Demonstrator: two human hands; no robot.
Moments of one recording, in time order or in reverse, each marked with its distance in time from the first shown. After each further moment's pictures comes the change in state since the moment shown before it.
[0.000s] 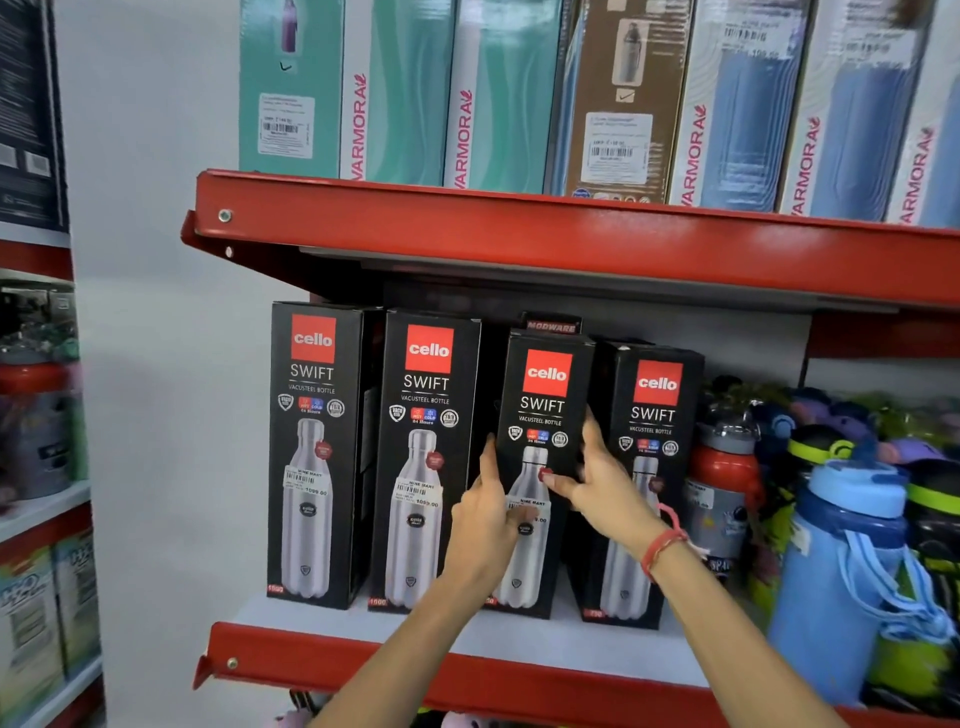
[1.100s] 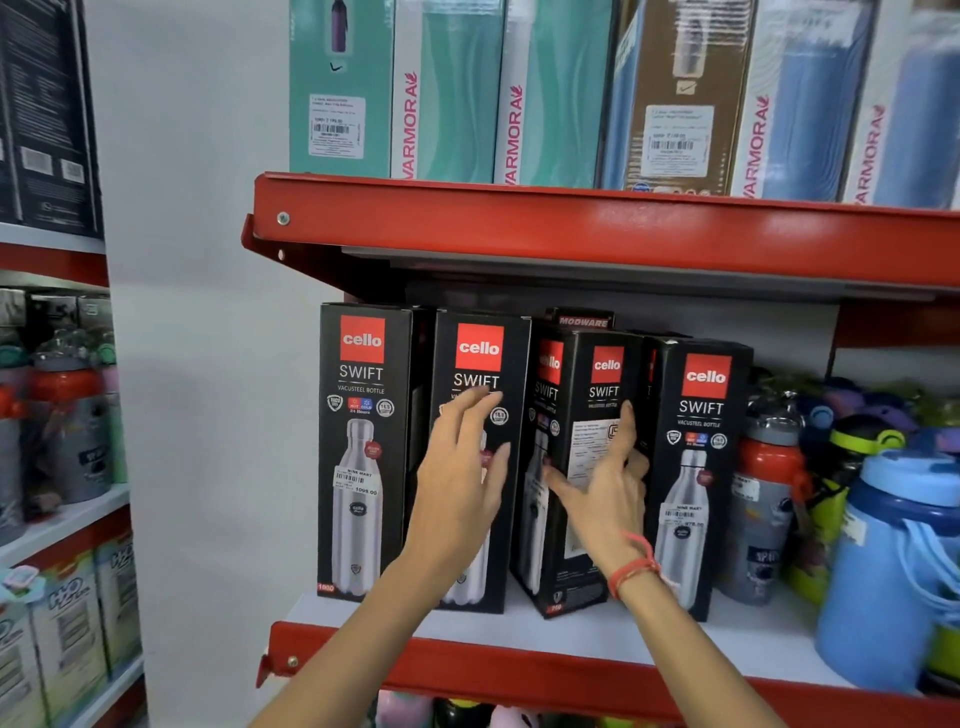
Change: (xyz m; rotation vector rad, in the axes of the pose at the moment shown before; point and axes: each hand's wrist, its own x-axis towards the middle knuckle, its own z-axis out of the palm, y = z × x) left_hand -0.006 -0.002 -0.099 0.086 0.269 0.437; right_hand -0.017 -0.030 0.067 -0.200 0.493 0.096
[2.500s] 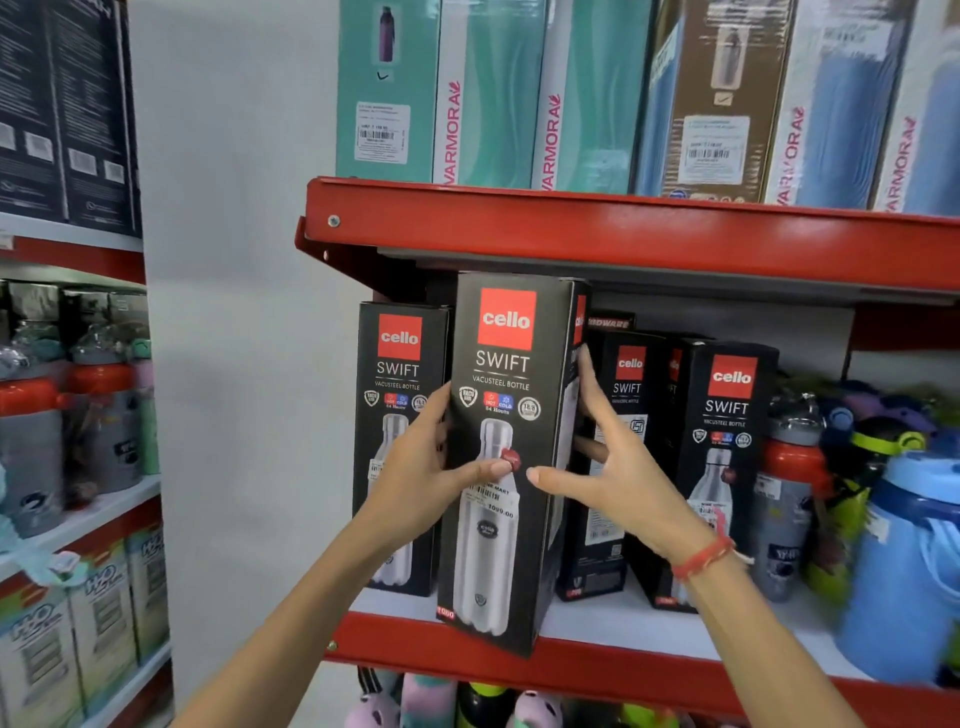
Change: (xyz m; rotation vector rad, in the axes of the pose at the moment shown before) left_hand 0.007 -0.023 -0.071 -0.503 -0.301 -0.332; right_hand -0.021 -0.059 -0.045 0.382 -0.540 -0.321
